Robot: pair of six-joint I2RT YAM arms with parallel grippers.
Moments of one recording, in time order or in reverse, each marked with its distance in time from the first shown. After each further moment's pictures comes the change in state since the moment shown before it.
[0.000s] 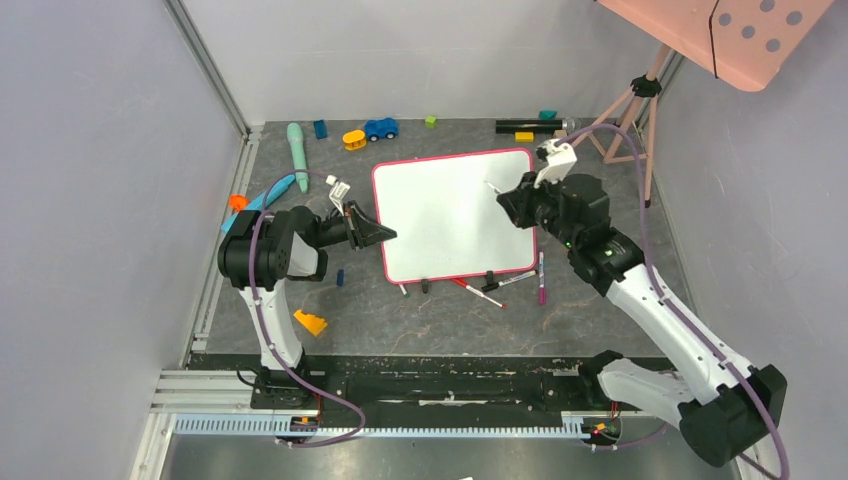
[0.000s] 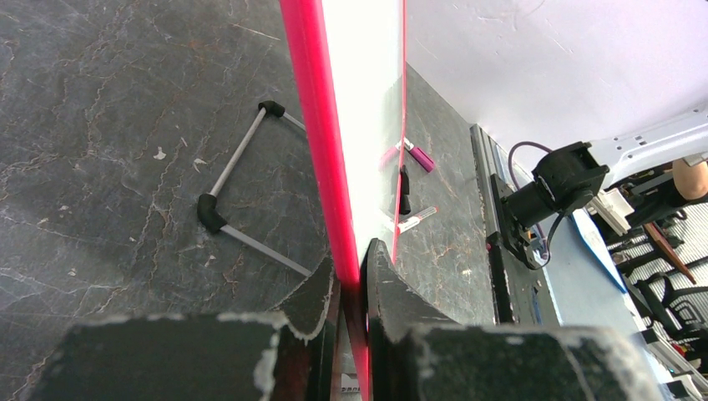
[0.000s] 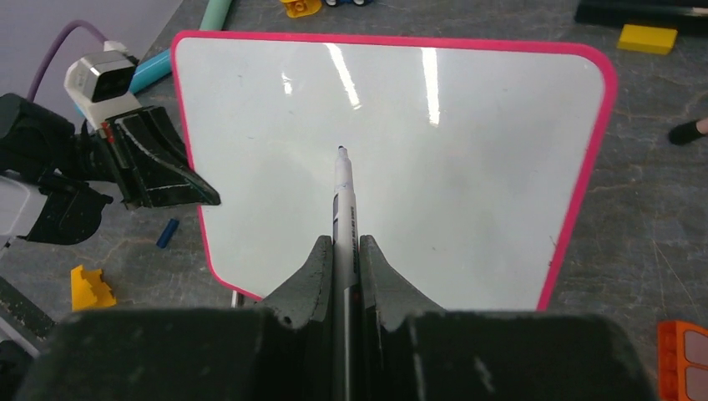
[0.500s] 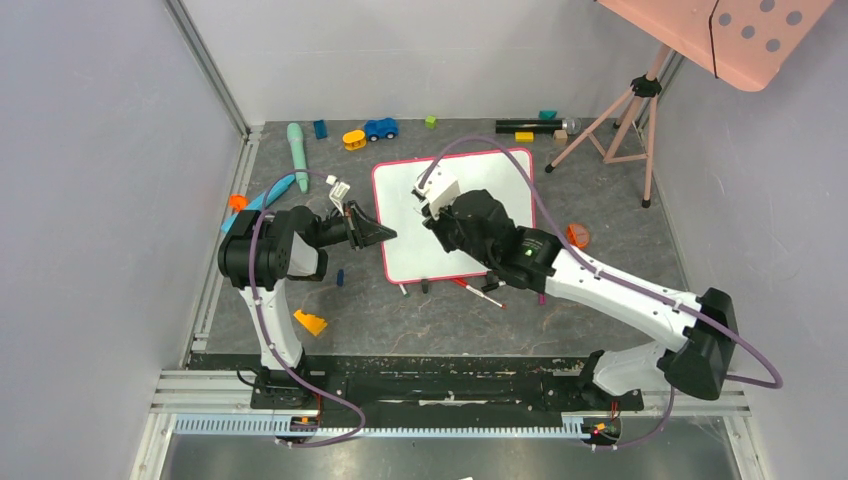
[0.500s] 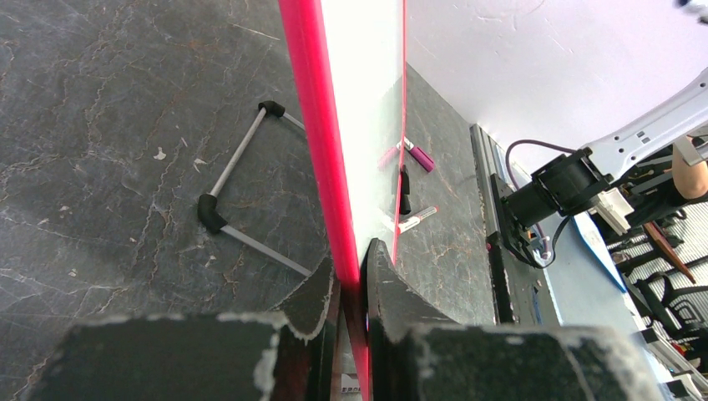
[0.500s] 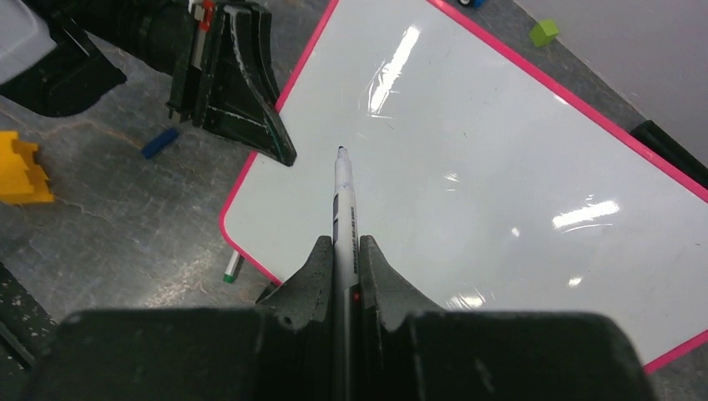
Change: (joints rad) left arm 0.000 0.002 0.003 0.000 0.002 0.000; right arm 0.527 0.314 0.271 -0.071 0.360 -0.347
